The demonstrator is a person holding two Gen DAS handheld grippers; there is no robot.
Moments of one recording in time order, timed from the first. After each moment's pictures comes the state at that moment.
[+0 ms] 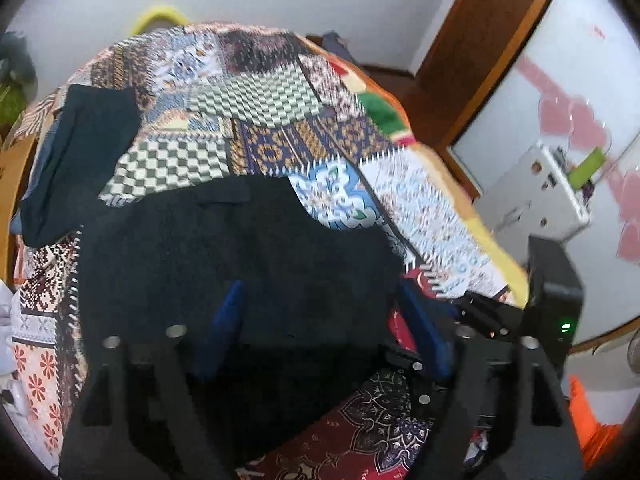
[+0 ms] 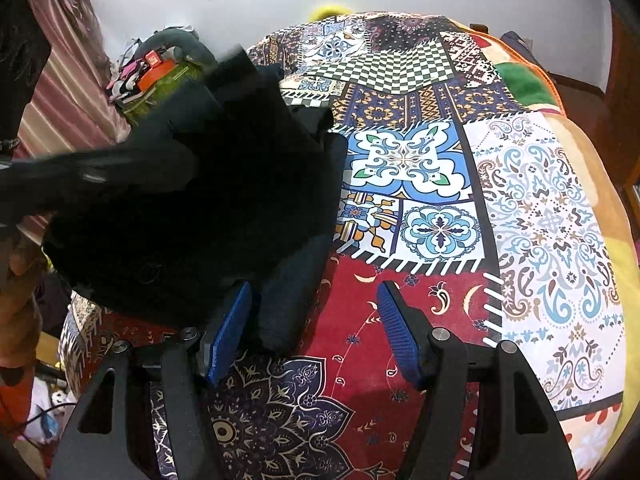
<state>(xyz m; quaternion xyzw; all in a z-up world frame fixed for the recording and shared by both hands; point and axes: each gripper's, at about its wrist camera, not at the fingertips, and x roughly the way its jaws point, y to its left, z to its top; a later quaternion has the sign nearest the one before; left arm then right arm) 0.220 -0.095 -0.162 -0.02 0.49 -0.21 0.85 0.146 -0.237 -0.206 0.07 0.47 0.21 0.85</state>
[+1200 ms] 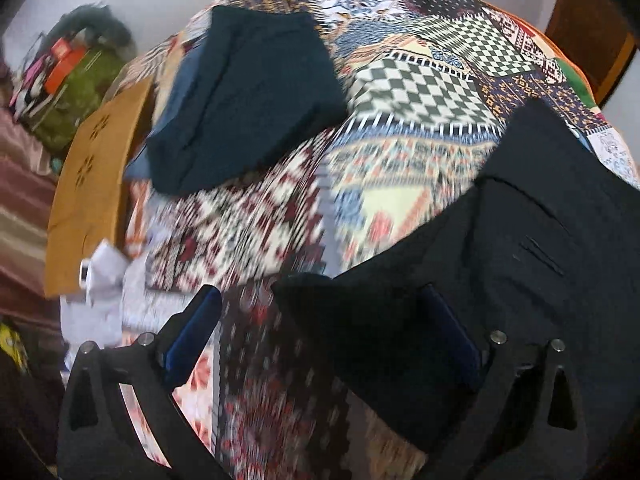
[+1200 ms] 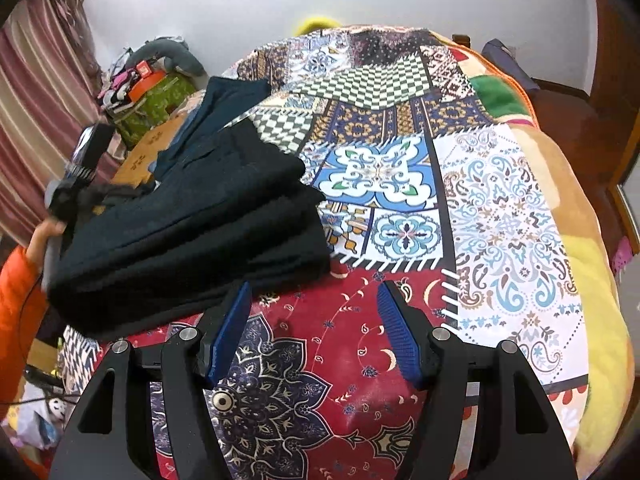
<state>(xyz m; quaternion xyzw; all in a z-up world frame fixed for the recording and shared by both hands) 0.273 0.081 -0.244 0.07 0.56 0.00 0.82 0.136 -0.252 -0.184 0.07 0.46 0.19 0.87</state>
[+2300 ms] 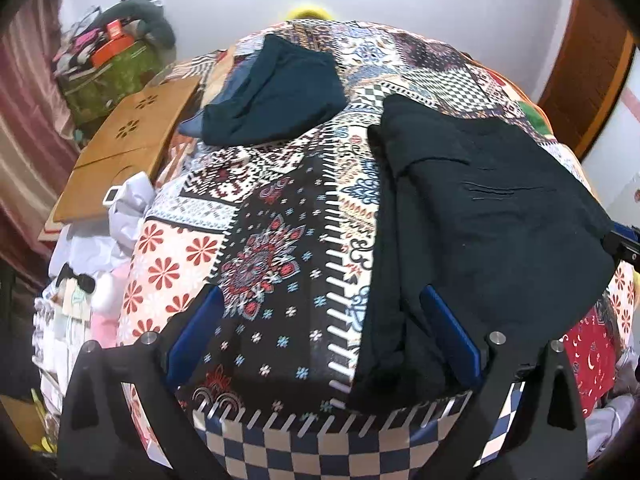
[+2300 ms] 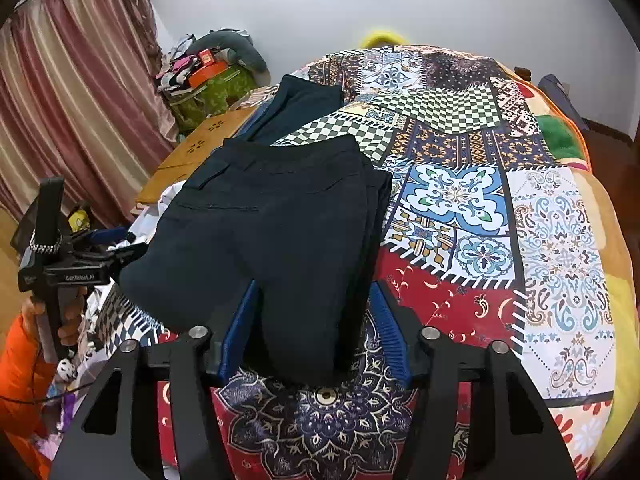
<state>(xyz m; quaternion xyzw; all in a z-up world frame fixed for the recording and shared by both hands) 0.119 0.080 -0.210 -0.01 0.47 0.03 0.88 0.111 -0.207 -0.169 0.03 0.42 0.28 0.86</state>
